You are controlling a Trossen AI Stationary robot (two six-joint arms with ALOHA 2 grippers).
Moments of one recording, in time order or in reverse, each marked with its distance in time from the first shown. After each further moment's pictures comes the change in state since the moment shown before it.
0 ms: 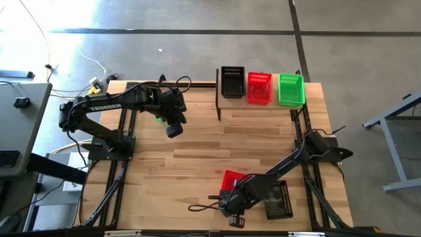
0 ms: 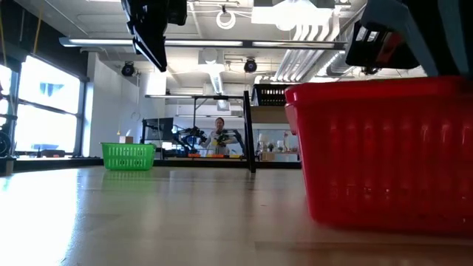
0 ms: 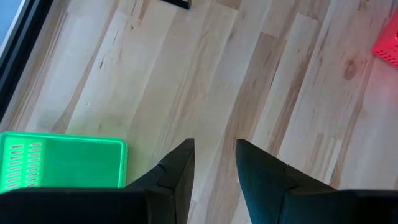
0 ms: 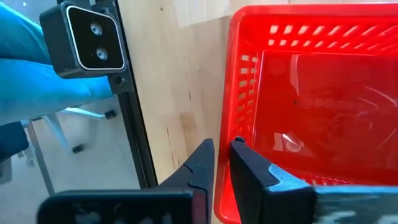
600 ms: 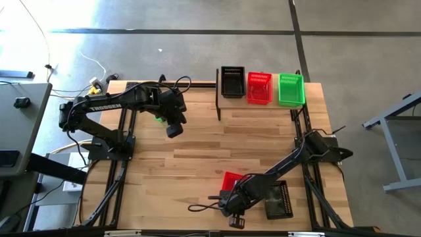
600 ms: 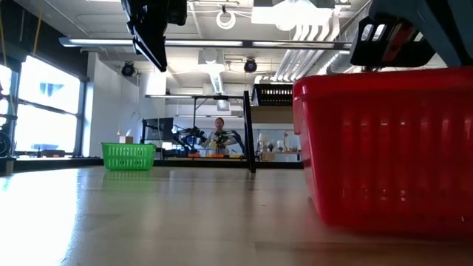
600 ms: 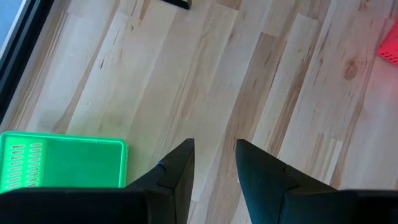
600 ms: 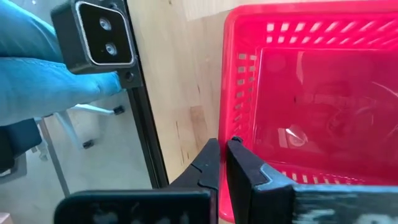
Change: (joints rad) left arm 0.000 0.000 0.000 0.000 -0.002 0.000; right arm -0.002 0.000 0.005 0.000 -0.038 0.019
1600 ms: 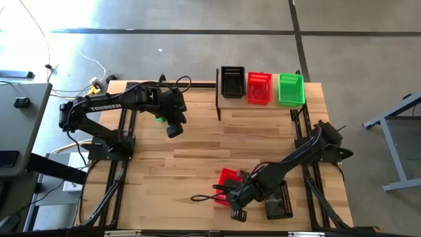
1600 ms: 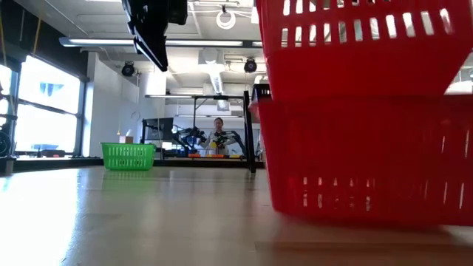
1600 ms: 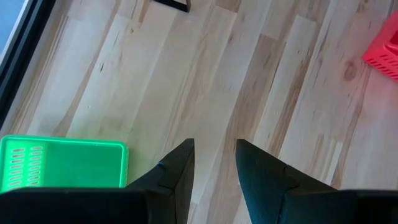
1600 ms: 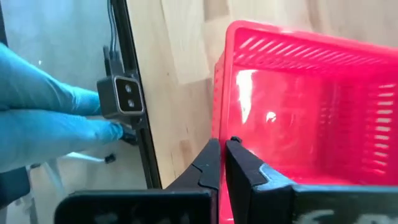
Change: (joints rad) left arm 0.001 0.000 0.000 0.007 0.000 0.009; right arm -0.004 -0.173 0.001 -0.051 0.222 0.007
